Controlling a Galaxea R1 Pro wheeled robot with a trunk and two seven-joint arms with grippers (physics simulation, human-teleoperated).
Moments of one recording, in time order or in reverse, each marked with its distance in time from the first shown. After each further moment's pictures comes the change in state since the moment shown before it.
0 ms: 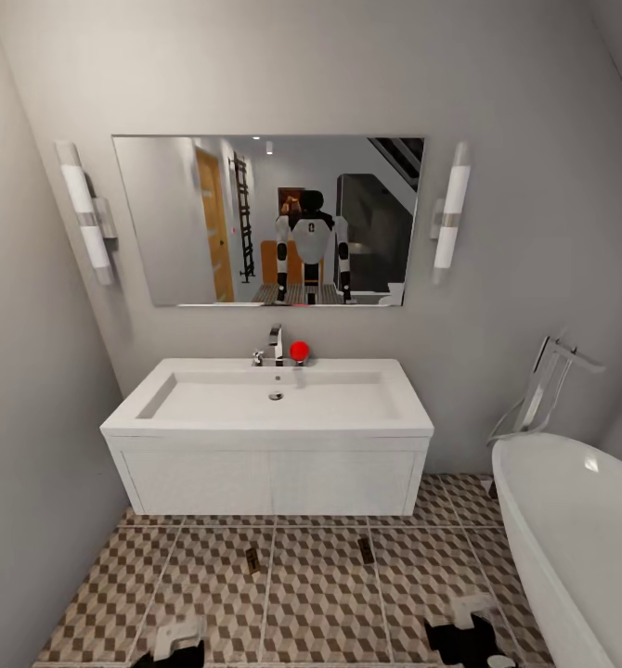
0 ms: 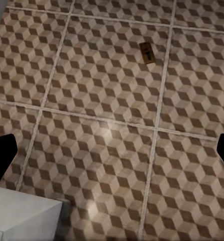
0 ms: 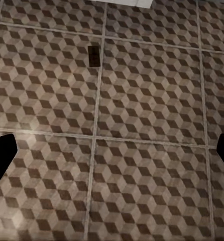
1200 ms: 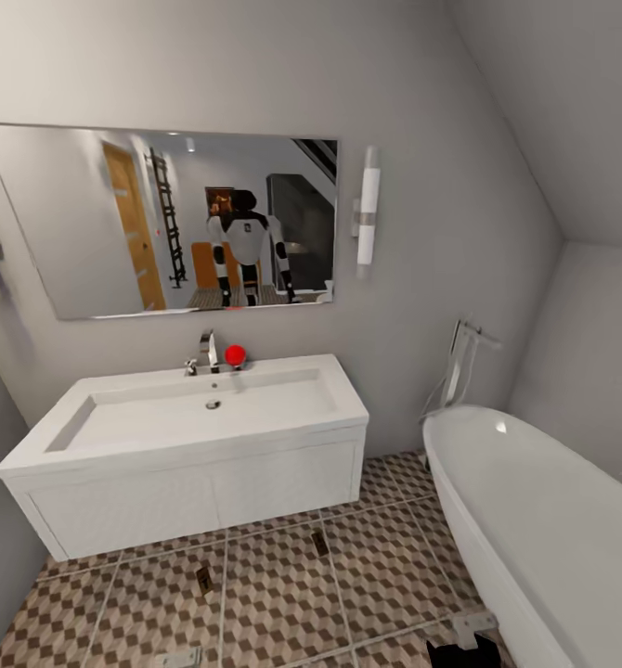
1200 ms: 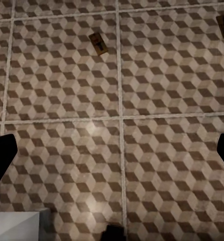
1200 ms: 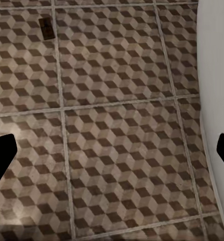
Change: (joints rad) left arm 0.057 -0.006 -0.001 -0.001 -0.007 -0.009 -0.003; right arm 0.040 0.003 0.000 0.000 0.000 -0.001 -0.001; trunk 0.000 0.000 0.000
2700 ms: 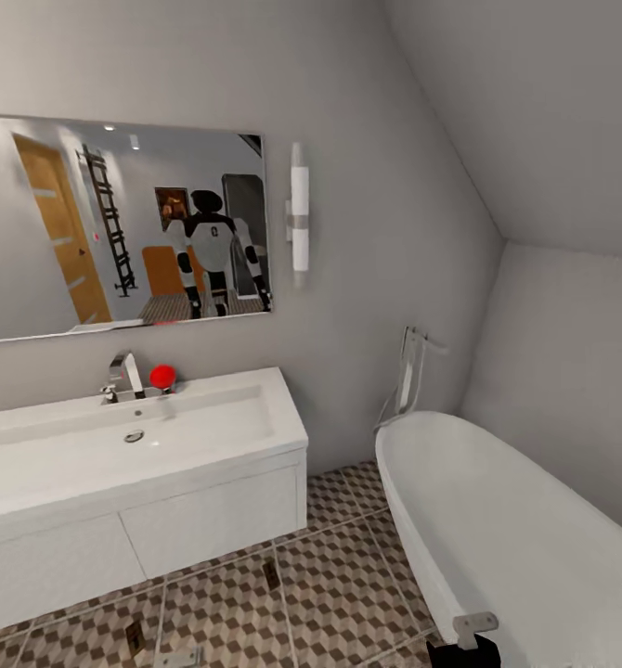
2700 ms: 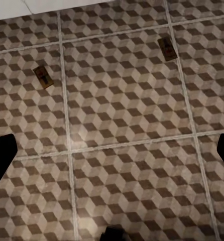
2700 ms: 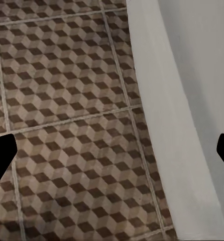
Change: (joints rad) left arm 0.000 -0.002 0.000 0.000 0.002 -0.003 0.002; right arm 0.000 0.000 0.000 0.000 0.001 0.000 0.000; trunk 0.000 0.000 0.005
